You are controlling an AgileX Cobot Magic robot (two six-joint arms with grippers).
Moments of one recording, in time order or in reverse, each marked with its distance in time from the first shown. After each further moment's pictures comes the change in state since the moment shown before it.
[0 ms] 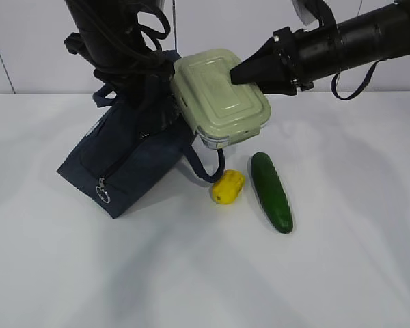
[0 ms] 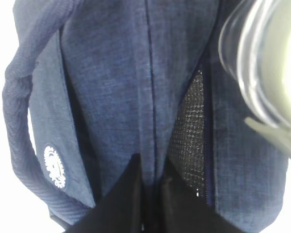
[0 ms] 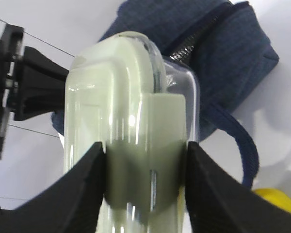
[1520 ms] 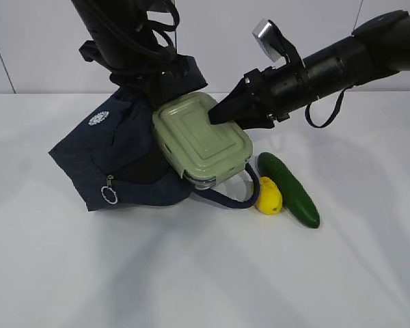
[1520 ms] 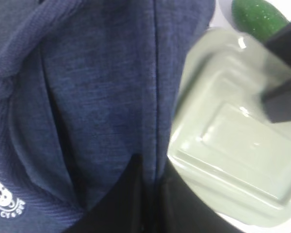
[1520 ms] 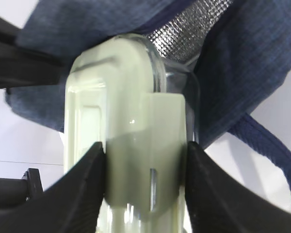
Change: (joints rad) left arm 0.000 0.000 0.000 -0.148 -0.026 0.031; right arm 0.076 0.089 -0.002 -0.077 0.000 0.010
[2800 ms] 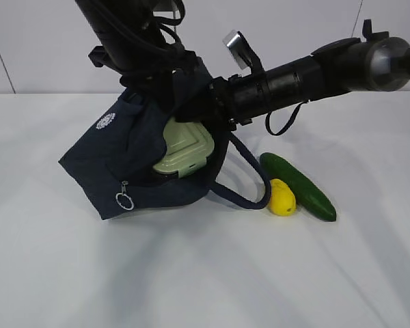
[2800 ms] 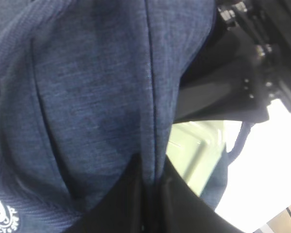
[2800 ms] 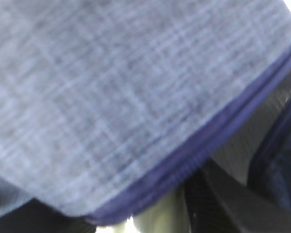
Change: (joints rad) left arm 0.000 0.000 0.000 -0.100 0.000 0.021; right arm 0.077 0.153 -0.120 0.173 -0.061 -0.079
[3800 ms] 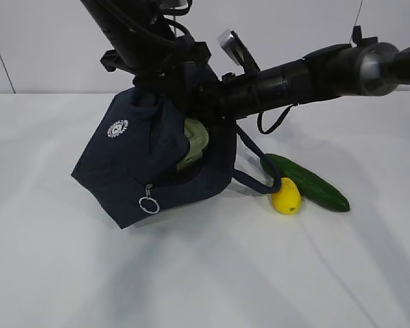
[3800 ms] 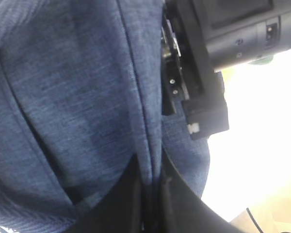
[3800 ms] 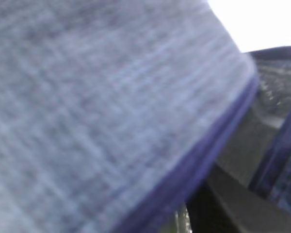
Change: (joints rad) left arm 0.000 0.000 0.000 -0.110 -0.020 0.002; right arm 0.027 0.014 0.000 0.070 -0.132 -0.112
